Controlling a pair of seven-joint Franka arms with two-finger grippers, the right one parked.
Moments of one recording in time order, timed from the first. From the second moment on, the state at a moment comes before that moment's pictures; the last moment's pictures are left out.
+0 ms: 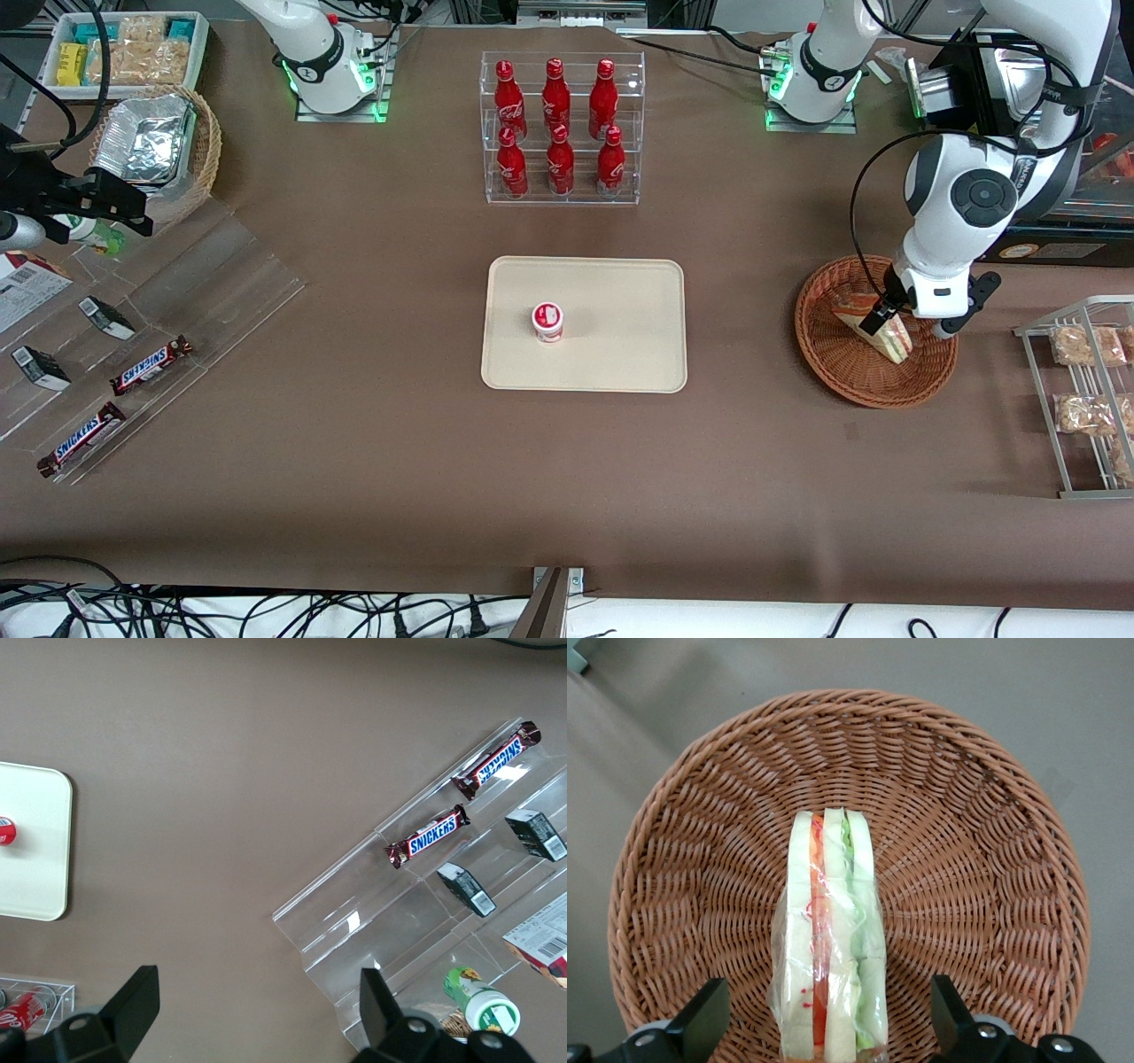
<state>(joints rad) 0.05 0.19 -0.04 -2.31 0.28 2.54 -1.02</state>
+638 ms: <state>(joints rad) 0.05 0.24 -0.04 -2.33 0.48 2.59 -1.20</state>
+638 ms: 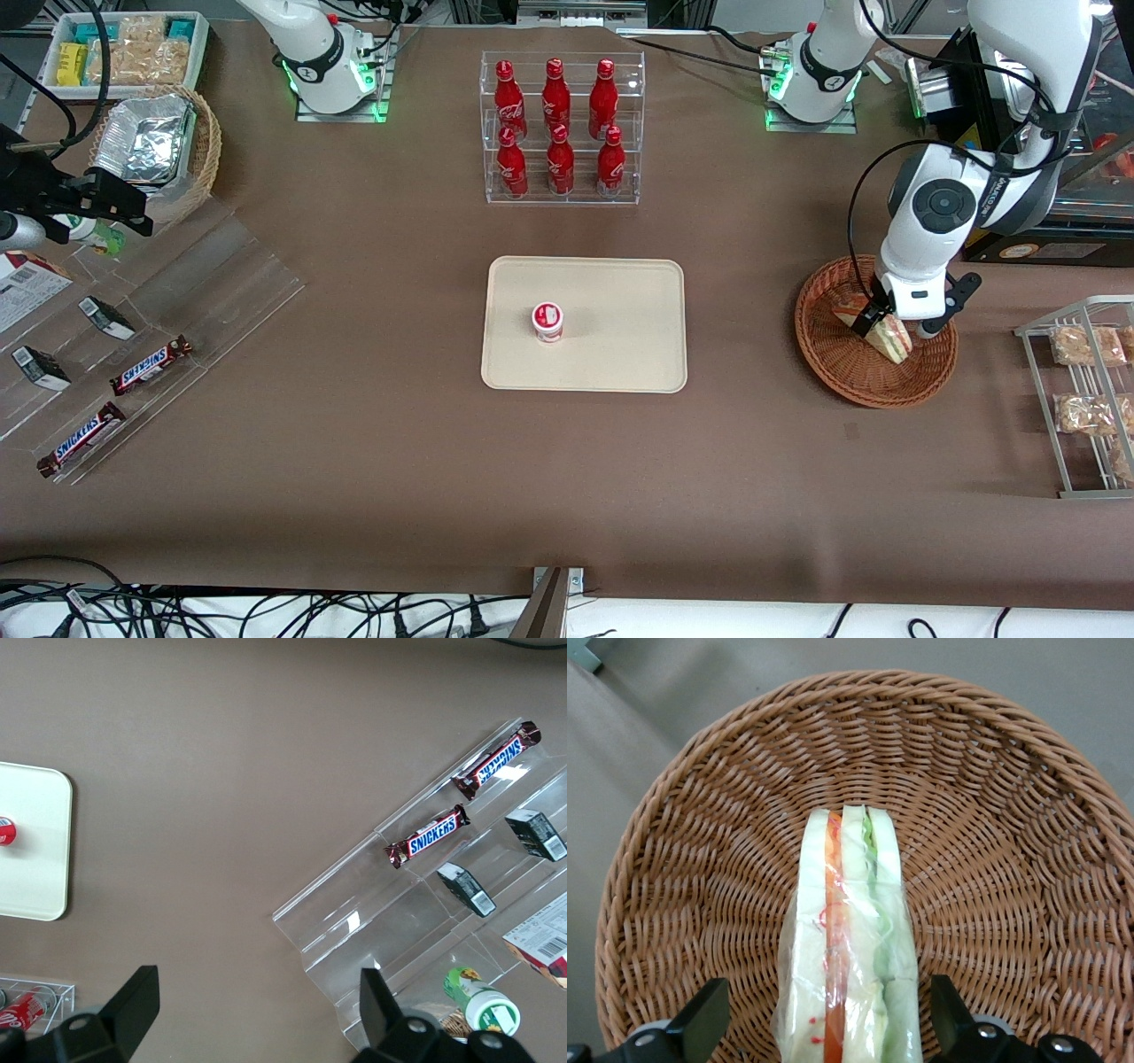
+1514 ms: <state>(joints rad) 0.05 0.24 -0.06 -2.28 0.48 2.51 -1.23</state>
